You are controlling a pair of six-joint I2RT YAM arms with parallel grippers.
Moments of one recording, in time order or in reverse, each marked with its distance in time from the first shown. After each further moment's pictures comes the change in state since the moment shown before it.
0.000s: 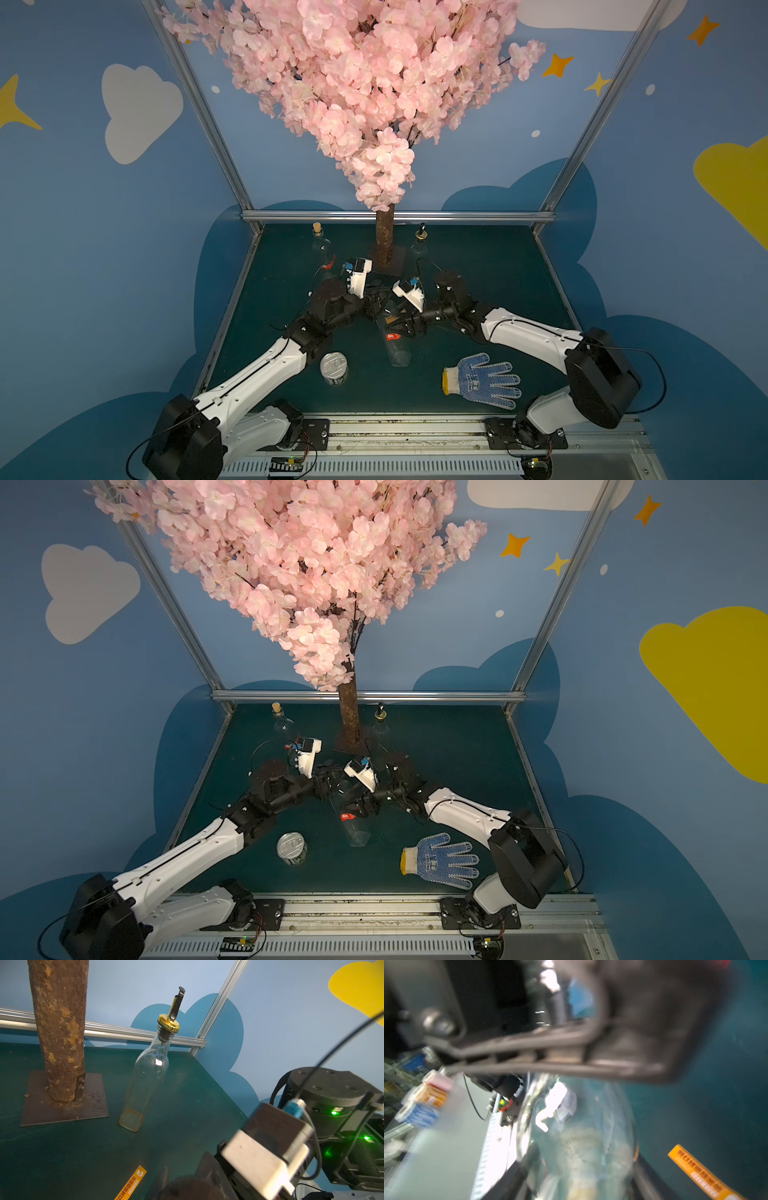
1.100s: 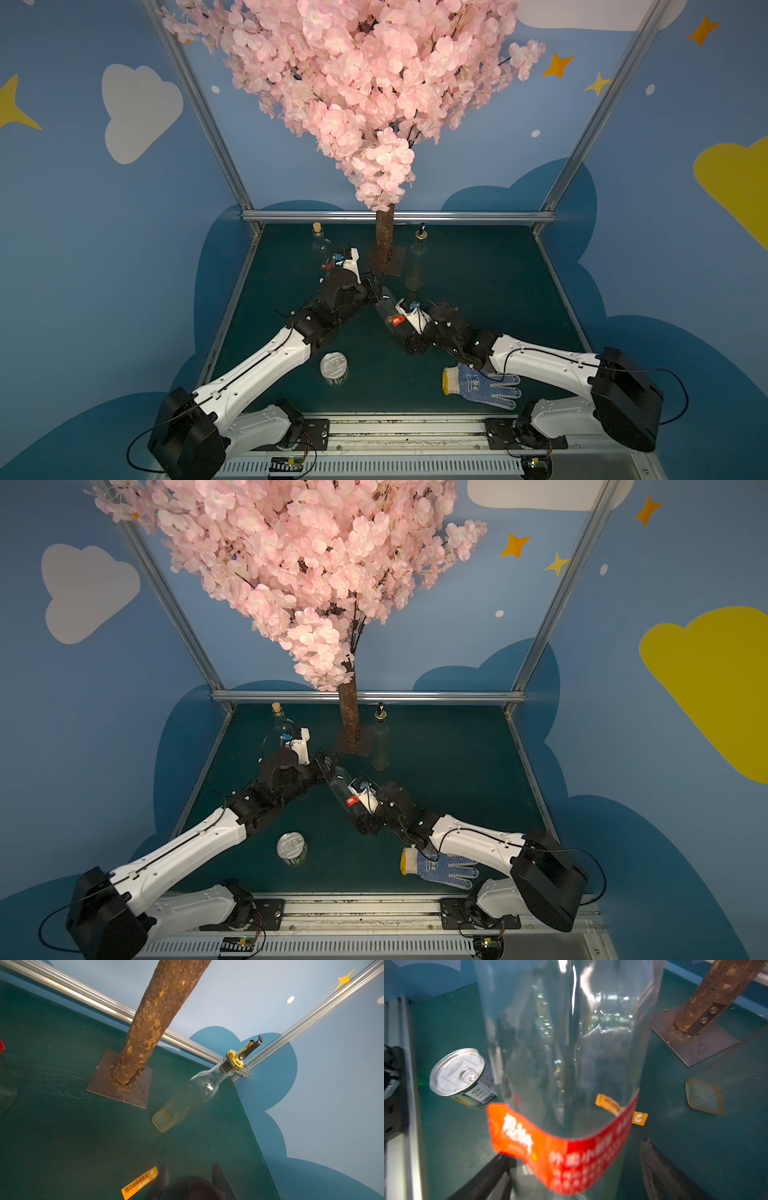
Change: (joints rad) left arm -0.051 0.053 0.164 -0.211 -0.364 -0.296; right arm 0.222 -0.144 -0.212 0.049 0.760 -0.052
